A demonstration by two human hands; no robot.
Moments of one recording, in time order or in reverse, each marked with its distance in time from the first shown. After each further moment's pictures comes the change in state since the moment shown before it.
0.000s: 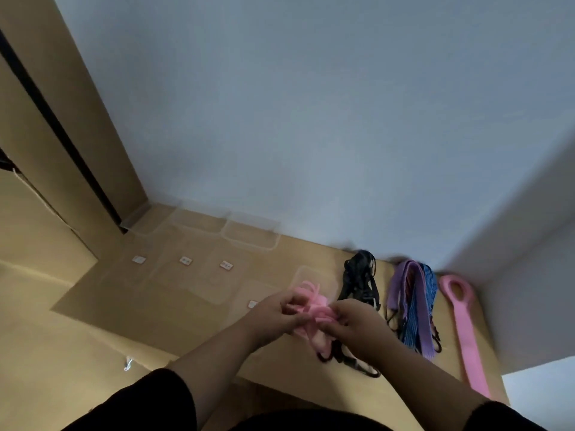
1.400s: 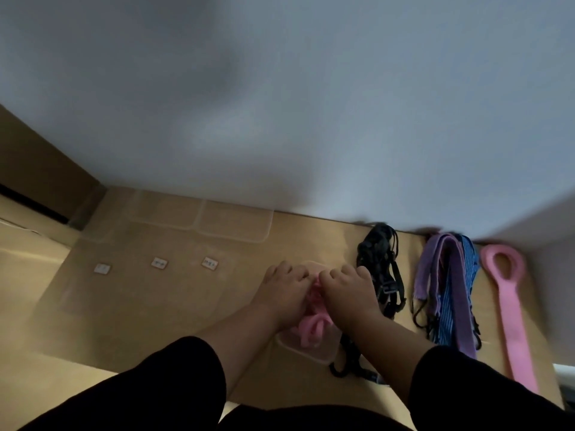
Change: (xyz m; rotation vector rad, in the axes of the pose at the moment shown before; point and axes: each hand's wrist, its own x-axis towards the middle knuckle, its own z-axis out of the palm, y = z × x) left_hand 0.139 -0.034 -0.021 1.318 -0.144 0.030; right_hand 0.134 0.060 0.053 -0.743 0.030 0.007
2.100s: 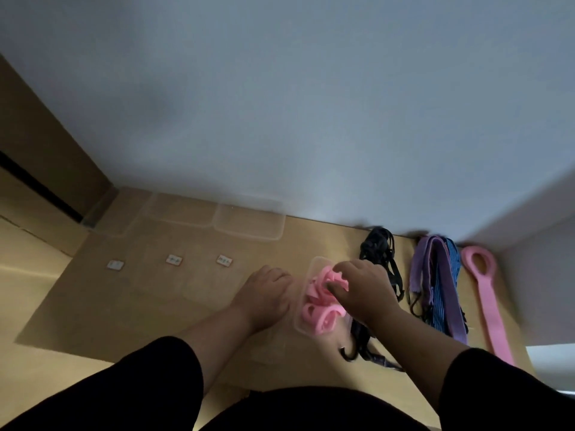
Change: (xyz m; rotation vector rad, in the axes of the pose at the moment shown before) left_hand -0.064 -0.063 0.011 -0.166 0.240 0.110; right_hand -0.028 -0.014 -0.048 0.271 0.155 0.110
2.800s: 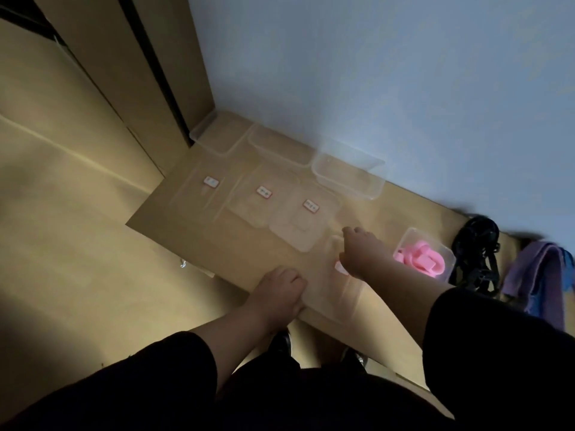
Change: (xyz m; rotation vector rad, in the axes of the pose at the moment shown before) left_hand -0.155 -0.053 0.055 -0.064 0.005 -0.204; right_hand 0.048 -0.155 0.070 -0.185 -0.522 -0.033
